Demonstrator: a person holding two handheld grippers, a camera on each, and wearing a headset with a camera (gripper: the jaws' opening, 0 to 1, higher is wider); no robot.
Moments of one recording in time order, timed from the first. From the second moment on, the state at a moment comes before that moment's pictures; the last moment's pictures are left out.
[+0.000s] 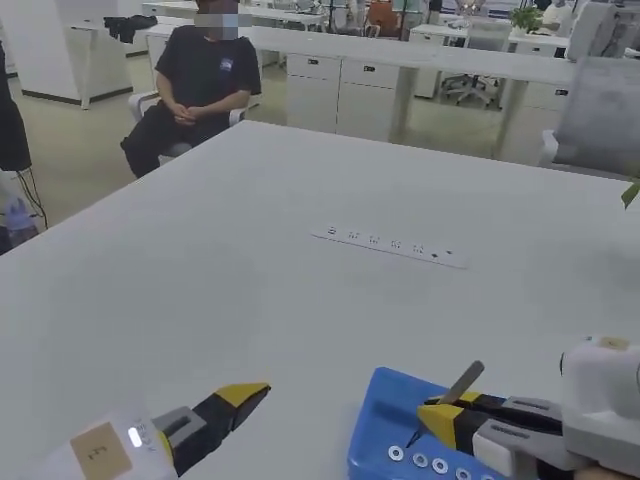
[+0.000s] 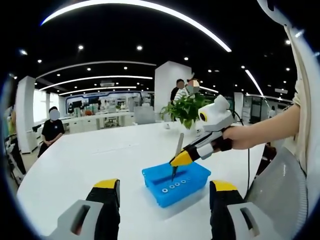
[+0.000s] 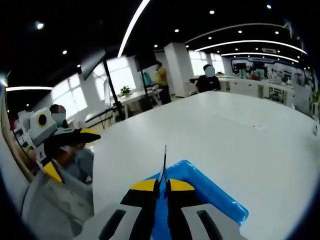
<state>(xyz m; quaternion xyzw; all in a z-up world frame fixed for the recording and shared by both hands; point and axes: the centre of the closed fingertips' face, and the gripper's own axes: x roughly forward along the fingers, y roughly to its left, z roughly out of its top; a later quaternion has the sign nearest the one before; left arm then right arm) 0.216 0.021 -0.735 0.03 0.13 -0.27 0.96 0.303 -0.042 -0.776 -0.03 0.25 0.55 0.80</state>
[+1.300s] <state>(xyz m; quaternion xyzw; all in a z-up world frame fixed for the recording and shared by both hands) 0.193 -0.016 -0.754 0.04 0.18 -0.37 0.91 0.199 -0.066 -0.803 -0.06 0.30 0.64 0.71</state>
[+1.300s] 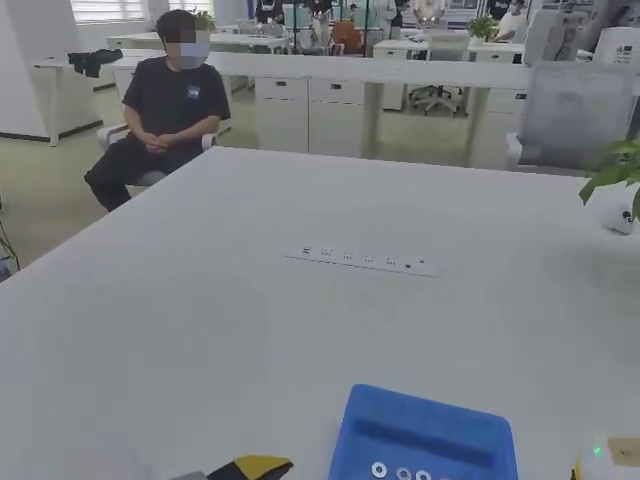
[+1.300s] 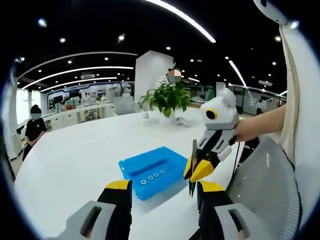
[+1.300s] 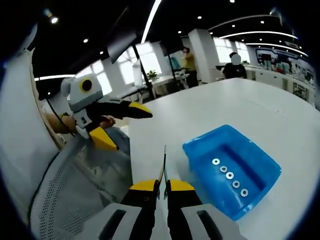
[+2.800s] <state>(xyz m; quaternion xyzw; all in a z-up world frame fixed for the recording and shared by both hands) 0.164 -0.056 -0.804 0.19 0.30 -0.55 0.76 0.167 -0.085 -0.848 -0.37 0.28 0.66 0.59</state>
